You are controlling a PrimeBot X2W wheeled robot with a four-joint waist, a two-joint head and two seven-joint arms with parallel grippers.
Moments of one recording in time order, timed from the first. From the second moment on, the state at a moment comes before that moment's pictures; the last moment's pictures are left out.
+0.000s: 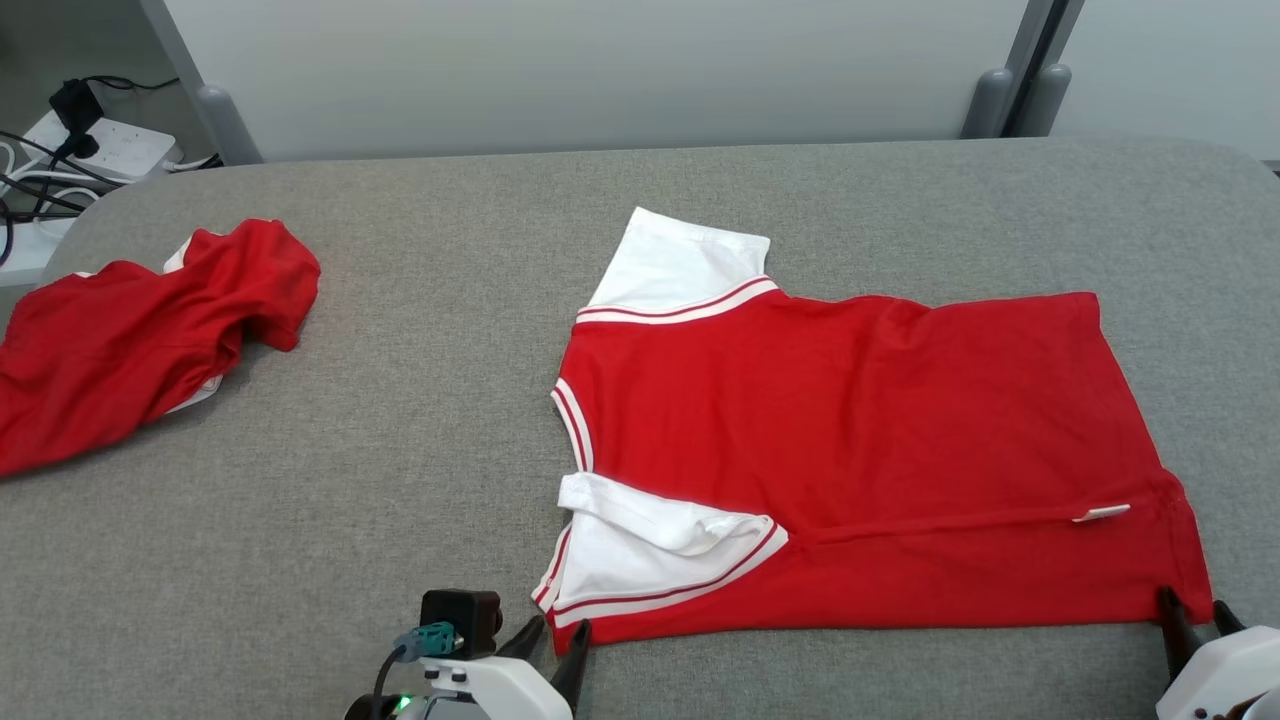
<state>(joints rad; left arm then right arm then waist) -0.15 0.17 -0.66 0.35 -0.71 0.21 0.09 -0.34 -0.35 0.33 1.06 0.81 0.13 -0.23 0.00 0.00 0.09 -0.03</state>
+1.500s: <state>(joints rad) 0.00 0.10 -0.30 0.13 -0.37 0.13 -0.25 -0.03 -0.15 0.05 0.24 0.33 0.13 -0.25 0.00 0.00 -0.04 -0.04</state>
